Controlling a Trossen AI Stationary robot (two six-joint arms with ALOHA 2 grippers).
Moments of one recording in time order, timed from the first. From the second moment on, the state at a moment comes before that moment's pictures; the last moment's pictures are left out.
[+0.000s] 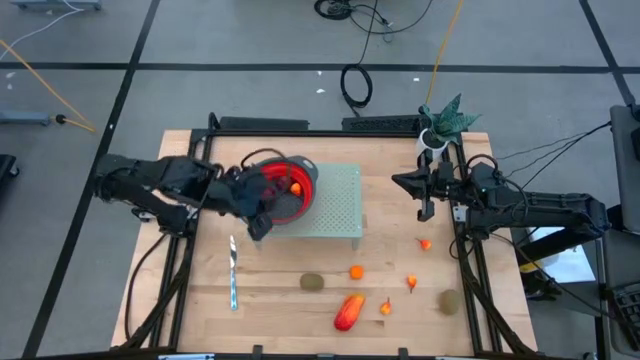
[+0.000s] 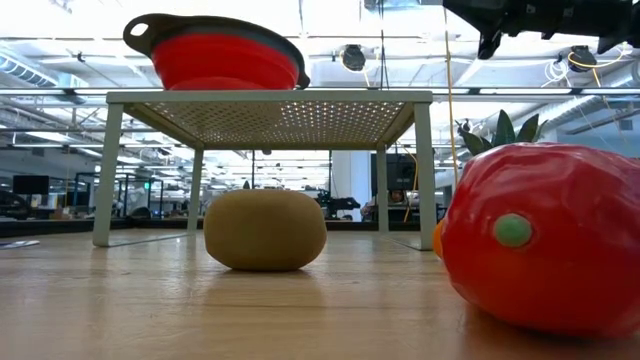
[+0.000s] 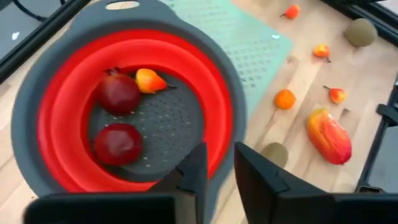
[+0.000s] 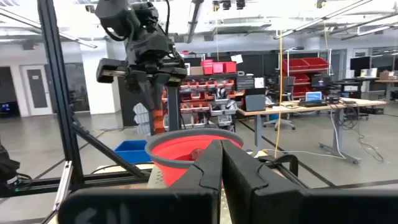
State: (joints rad) left arm -0.25 1.42 1.72 -1.30 -0.32 -0.77; right arm -0.18 0.60 0.40 0.44 -0.09 0.09
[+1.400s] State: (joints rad) left arm -0.54 1.78 1.72 -0.91 -0.16 -0.60; right arm -0.18 0.60 0.40 0.34 -0.11 0.10
